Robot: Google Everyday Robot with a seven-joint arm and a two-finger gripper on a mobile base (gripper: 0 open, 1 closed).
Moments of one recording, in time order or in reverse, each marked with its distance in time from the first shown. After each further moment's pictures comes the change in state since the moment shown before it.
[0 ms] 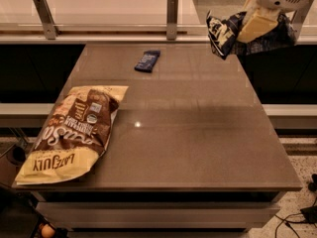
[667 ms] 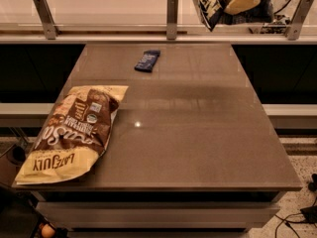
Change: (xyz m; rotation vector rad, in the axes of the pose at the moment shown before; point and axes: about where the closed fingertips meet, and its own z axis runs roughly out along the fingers) arm -0.027 -0.079 0.011 0.219 -0.107 -0.050
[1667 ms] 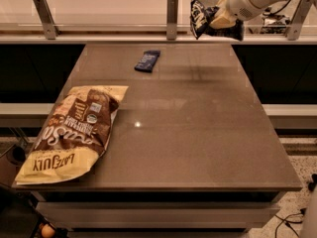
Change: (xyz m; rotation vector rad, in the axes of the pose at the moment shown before) arm 0.025 -0.035 0.118 0.043 -0.150 0.087
